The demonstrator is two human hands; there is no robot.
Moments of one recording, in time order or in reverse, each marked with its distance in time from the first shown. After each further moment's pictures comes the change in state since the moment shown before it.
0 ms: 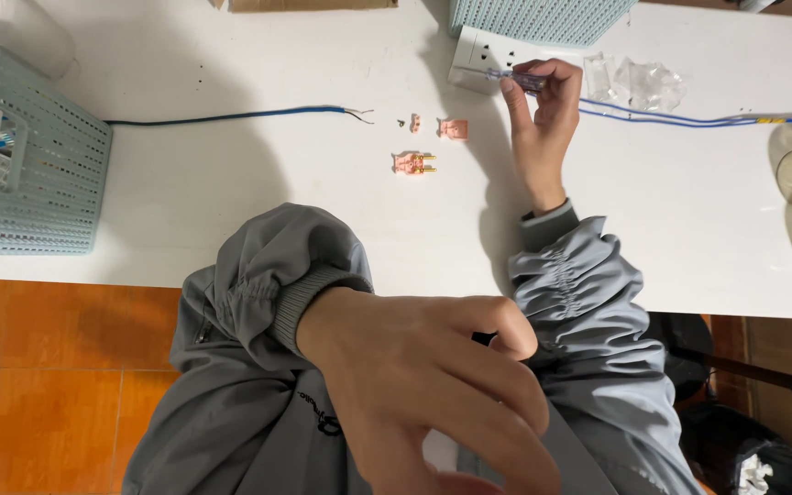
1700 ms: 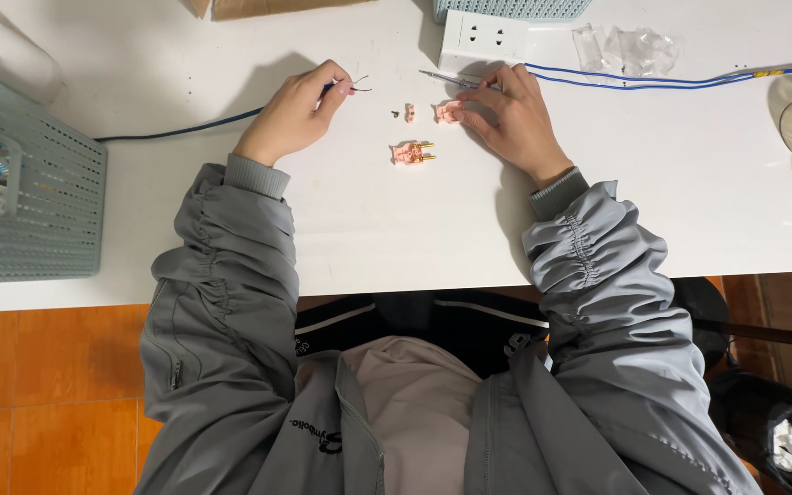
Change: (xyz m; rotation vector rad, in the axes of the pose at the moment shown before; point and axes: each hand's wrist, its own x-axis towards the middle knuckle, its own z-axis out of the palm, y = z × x) left_hand -0.162 -0.168 -0.174 0.553 -0.348 -1.062; right_hand -0.014 0.043 -0.026 -0.766 -0.579 -0.240
